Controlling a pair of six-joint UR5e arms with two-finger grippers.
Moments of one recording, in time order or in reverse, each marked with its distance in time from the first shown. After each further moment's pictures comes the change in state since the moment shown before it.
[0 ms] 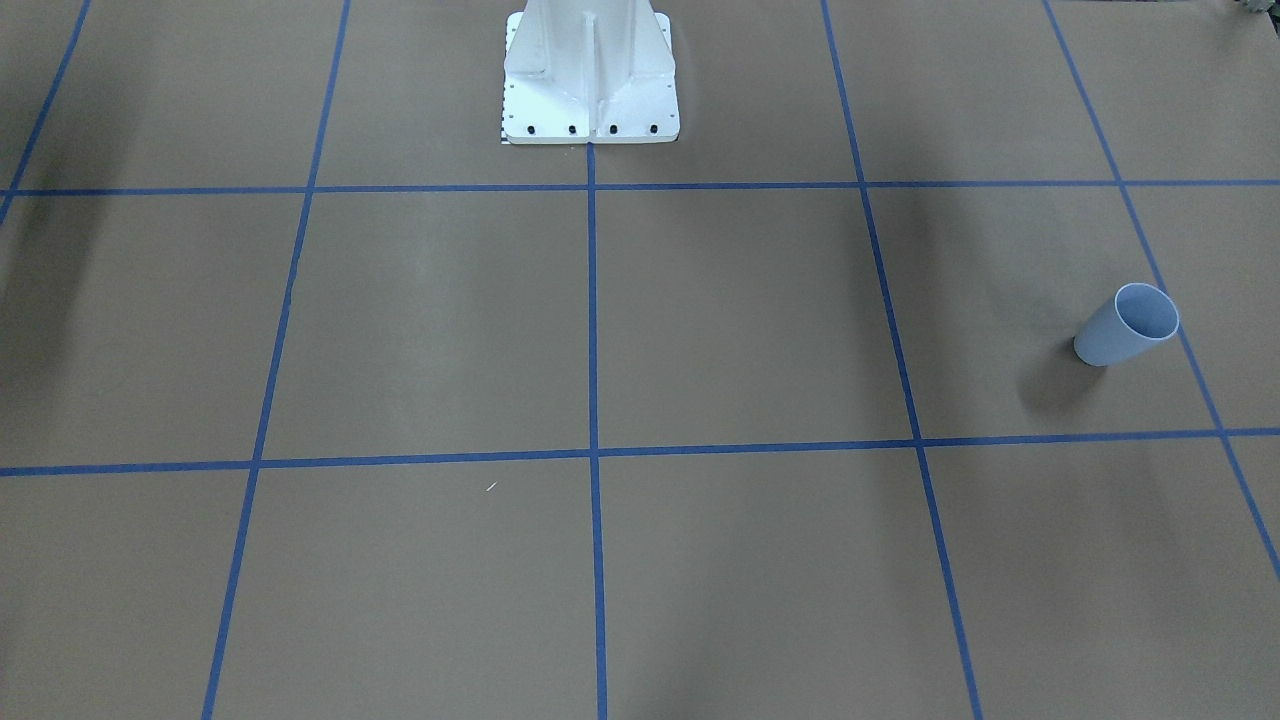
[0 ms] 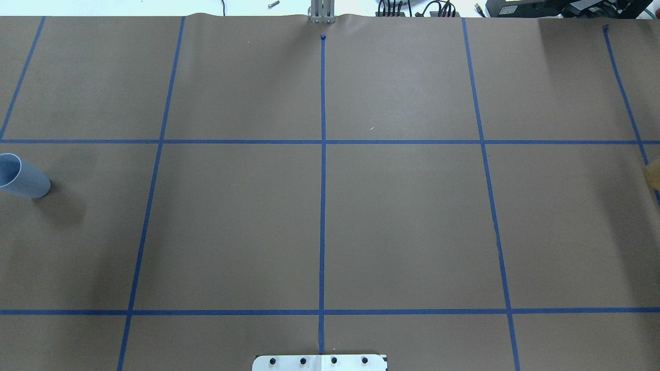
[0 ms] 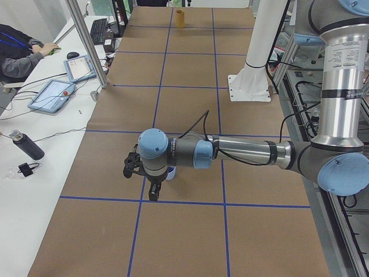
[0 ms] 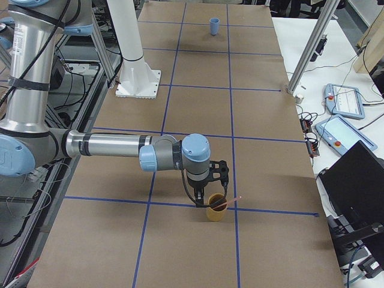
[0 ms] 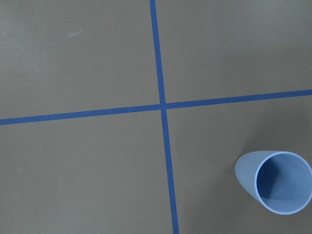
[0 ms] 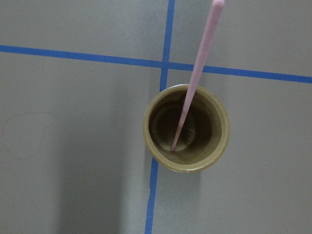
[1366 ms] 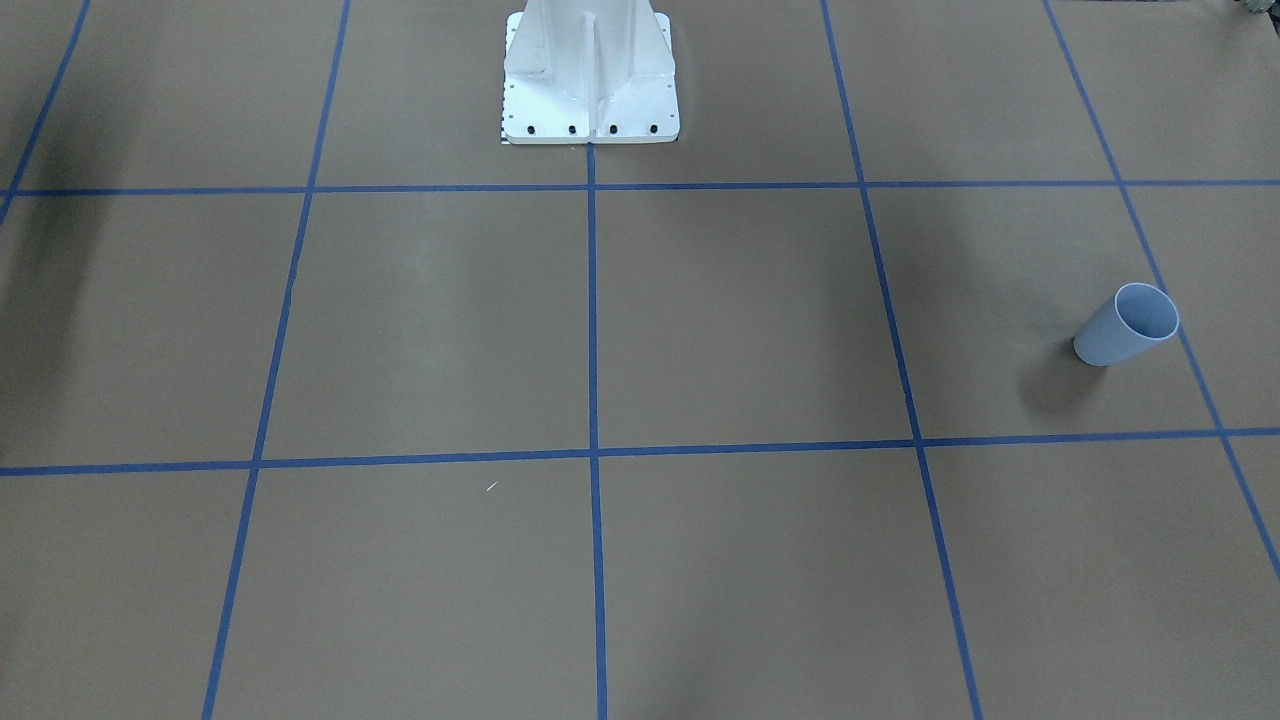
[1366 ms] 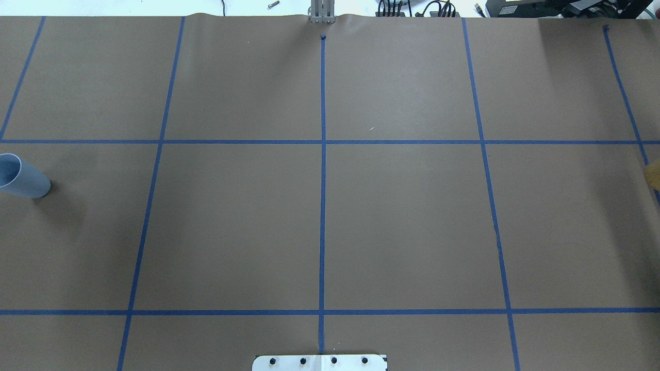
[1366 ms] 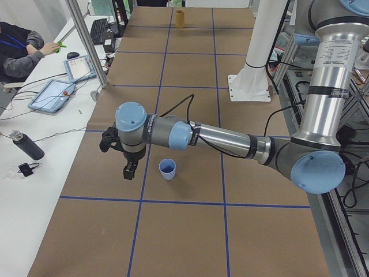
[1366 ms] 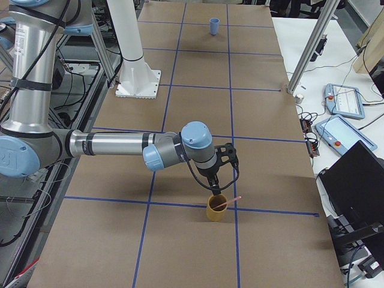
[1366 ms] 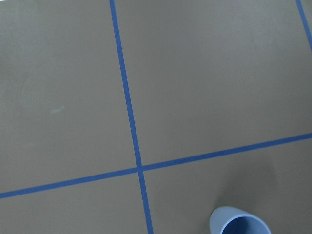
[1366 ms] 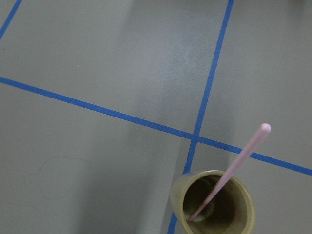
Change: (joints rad) left arm 0.004 -0.174 0.038 -0.042 -0.011 -0.048; right arm 0.000 0.021 -0.004 0.269 0.026 0.001
